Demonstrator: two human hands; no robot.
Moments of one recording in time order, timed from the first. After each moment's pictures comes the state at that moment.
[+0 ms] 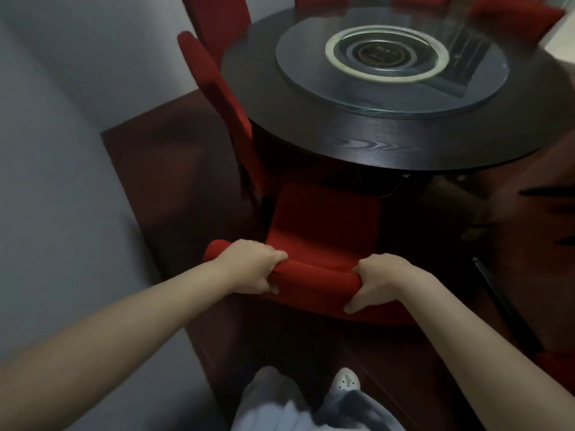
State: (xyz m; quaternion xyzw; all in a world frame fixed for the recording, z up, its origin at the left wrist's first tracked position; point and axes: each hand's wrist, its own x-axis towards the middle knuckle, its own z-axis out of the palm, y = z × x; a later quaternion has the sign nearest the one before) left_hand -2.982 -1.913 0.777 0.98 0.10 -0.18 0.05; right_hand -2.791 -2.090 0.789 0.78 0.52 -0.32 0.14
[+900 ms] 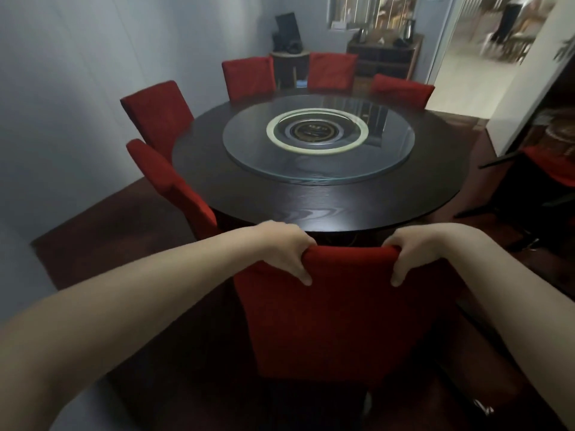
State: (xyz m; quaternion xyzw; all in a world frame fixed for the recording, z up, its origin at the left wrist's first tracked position) left_hand -2.821 -1.828 0.910 0.98 -0.02 -0.19 0.02; right_hand -2.683 -2.043 0.926 0.87 0.35 -0.35 0.04
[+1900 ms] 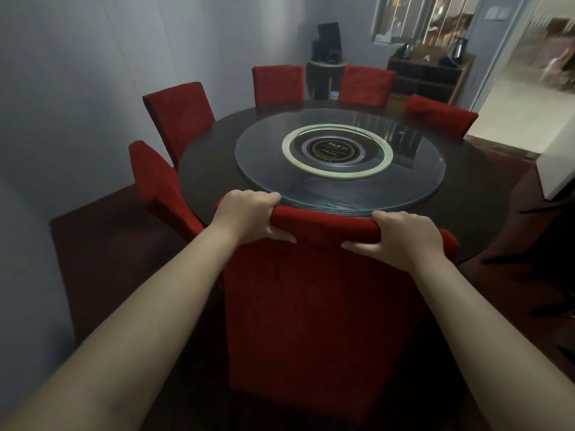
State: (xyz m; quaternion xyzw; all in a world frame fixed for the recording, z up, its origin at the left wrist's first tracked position) left_hand -2.701 -1.745 0.897 0.96 0.12 0.22 -0.09; right_hand -2.526 -1.984 0.883 0.84 0.49 0.20 -0.10
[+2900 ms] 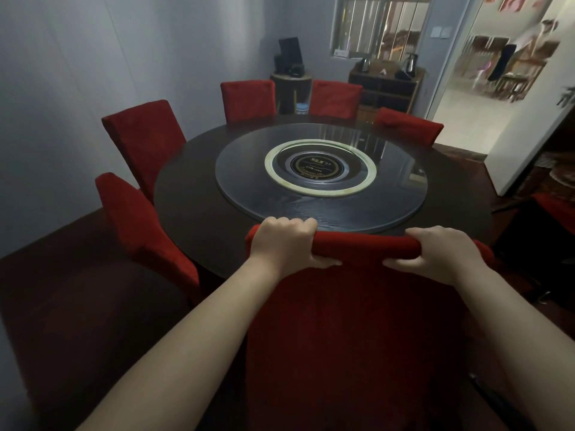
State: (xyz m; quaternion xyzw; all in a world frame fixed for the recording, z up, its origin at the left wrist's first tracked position) left_hand -2.658 -1.705 0.890 0.95 0.05 0.31 -0.09; right_hand -2.494 -1.946 0.897 0.90 0.42 0.14 -0.04
